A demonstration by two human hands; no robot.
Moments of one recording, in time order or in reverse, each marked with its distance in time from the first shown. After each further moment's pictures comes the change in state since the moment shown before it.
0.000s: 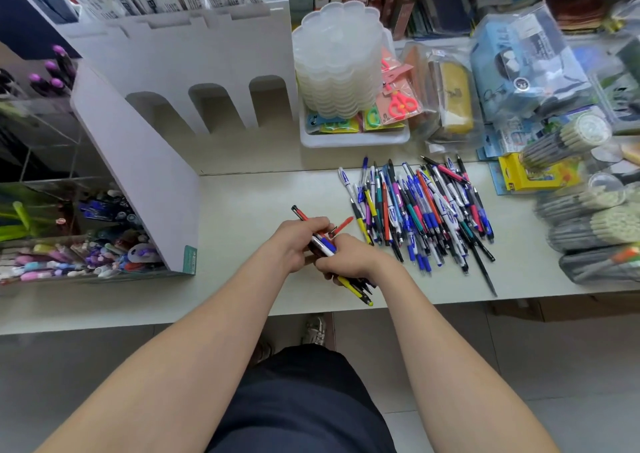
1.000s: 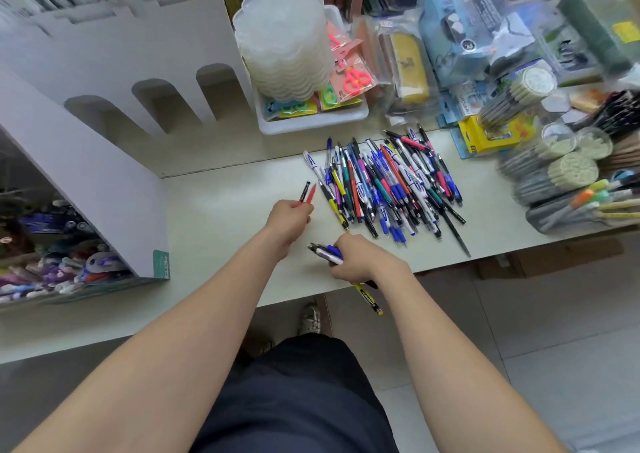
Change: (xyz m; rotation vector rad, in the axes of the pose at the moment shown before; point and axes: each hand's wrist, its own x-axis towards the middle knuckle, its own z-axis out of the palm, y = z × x) left_hand 0.008 -0.009 0.037 0.437 0.114 0.270; right_hand -0.029 0.064 -0.006 -0.440 0.177 0.036
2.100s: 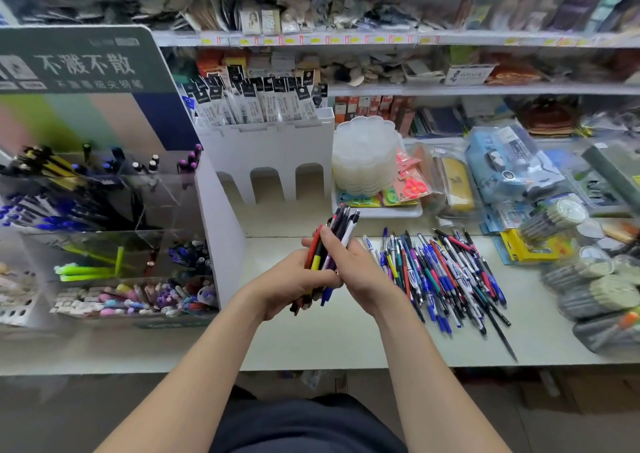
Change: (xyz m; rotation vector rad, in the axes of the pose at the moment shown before) left_hand -0.137 0.036 -0.152 0.013 -0.347 0.368; right_hand -0.056 -0.185 -0.055 1.002 0.136 -0.354
